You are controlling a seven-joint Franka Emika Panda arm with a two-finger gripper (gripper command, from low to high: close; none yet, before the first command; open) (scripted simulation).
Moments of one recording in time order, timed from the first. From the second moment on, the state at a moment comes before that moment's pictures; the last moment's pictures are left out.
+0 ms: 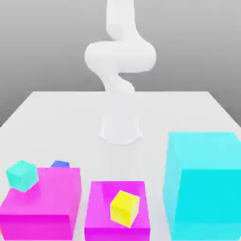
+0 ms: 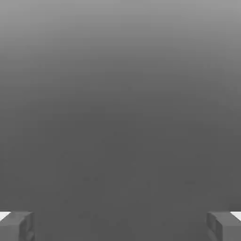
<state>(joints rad) -0.03 -0.81 -0.05 -2.33 -0.02 2.29 0.78</state>
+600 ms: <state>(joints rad) -0.22 -0.67 -0.34 -2.57 -0.13 2.38 0.64</state>
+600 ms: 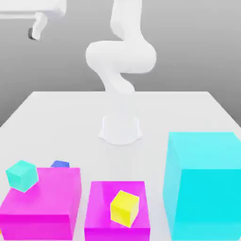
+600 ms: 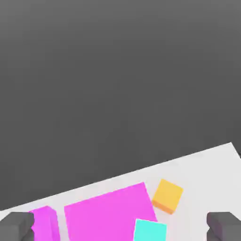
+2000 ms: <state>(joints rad) -0.47 0.14 -0.13 -2.91 0.22 3.05 0.23</state>
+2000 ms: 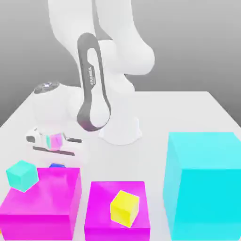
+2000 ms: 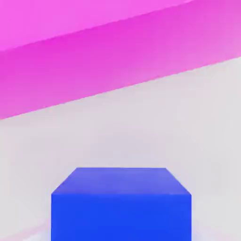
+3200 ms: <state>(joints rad) -0.21 -0.13 0.11 -2.49 -0.05 2.38 0.16</state>
